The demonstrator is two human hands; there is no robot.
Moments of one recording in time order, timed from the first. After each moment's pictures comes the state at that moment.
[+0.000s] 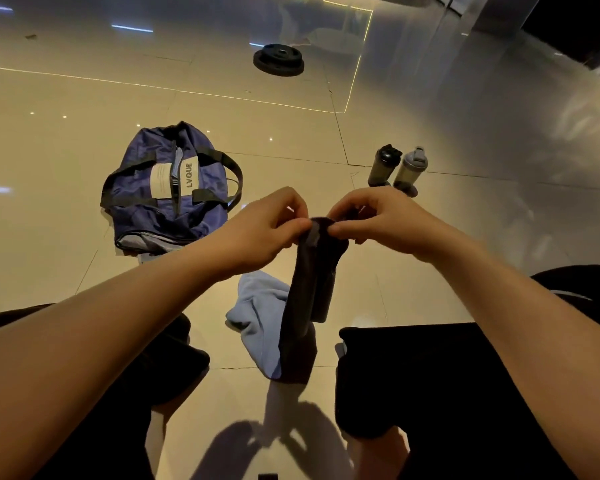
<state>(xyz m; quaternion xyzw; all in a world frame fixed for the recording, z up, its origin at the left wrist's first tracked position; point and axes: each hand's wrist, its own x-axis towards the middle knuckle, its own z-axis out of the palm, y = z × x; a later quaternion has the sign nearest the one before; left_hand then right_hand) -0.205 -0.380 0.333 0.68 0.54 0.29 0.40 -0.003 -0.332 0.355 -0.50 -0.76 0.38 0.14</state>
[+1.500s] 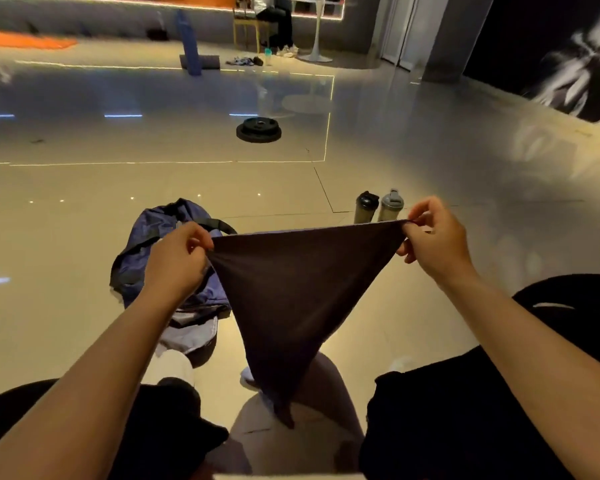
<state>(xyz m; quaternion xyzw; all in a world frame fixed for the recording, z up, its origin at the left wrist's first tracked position) -0.285 -0.364 0.348 0.57 0.70 0.39 0.17 0.045 -0.346 0.375 -0.63 -0.59 0.20 0.47</state>
